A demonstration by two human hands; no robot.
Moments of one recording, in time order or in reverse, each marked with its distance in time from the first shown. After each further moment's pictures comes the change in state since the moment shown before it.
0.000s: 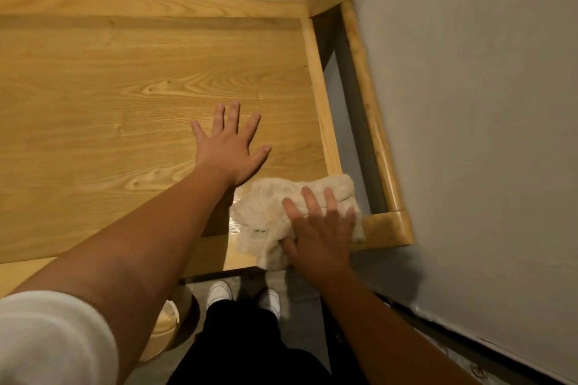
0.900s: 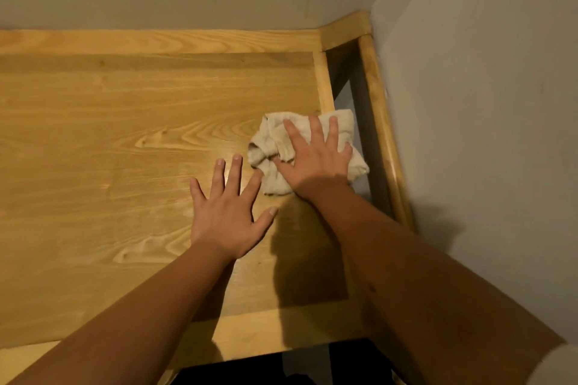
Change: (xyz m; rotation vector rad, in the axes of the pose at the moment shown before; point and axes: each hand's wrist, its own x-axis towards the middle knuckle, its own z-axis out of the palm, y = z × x) left_hand 0.002 0.001 -0.005 -0.011 -0.029 -0.017; right_hand 0.267 0.025 -0.003 -0.008 -0.019 0.069
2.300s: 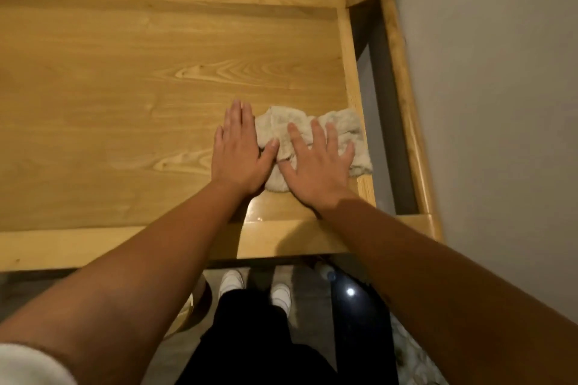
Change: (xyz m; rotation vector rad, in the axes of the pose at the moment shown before) left_hand -0.060 -0.006 0.004 -0.334 0.189 -0.100; right_hand -0.152 -0.043 0.004 -0.036 -0.070 -0.055
